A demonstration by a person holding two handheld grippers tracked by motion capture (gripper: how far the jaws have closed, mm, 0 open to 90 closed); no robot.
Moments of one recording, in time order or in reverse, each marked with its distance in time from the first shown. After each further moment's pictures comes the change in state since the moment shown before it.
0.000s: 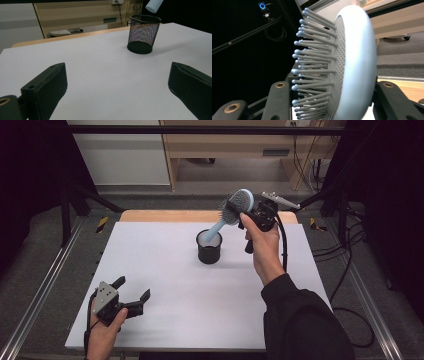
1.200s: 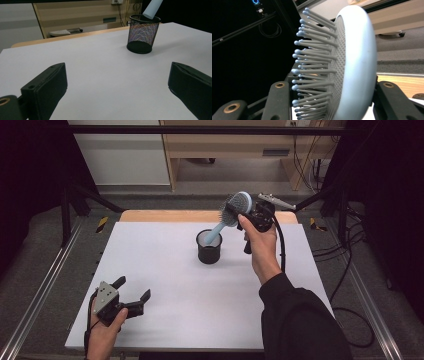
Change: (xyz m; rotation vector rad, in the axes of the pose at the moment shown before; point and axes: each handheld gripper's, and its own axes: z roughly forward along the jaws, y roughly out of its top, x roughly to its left) left arm -0.001 0.000 0.001 0.001 -0.003 0.005; right arm -0.008 -0.008 0.010 0.028 -0.031 -0.003
